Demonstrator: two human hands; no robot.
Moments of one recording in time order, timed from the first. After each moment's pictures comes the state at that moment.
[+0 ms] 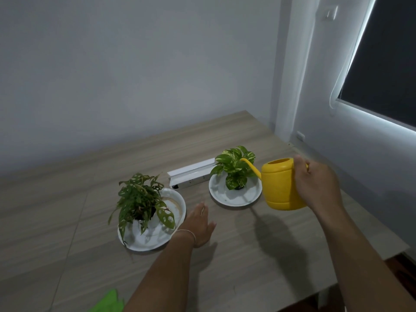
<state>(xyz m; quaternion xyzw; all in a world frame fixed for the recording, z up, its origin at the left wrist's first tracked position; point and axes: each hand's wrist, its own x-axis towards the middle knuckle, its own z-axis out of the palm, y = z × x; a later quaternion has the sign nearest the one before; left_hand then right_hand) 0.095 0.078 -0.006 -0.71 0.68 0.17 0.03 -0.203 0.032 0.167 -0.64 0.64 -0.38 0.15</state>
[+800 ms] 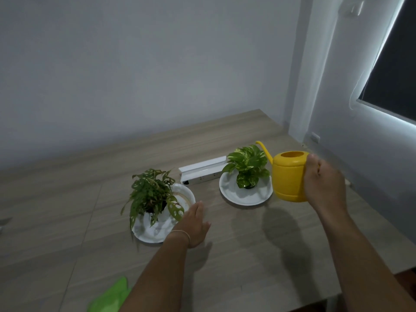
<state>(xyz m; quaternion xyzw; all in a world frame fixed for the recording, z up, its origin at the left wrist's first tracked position) 0.129 0.108 -0.002 -0.74 0.64 0.18 -0.02 -0.186 0.020 0.147 -0.62 0.62 -0.46 0.15</state>
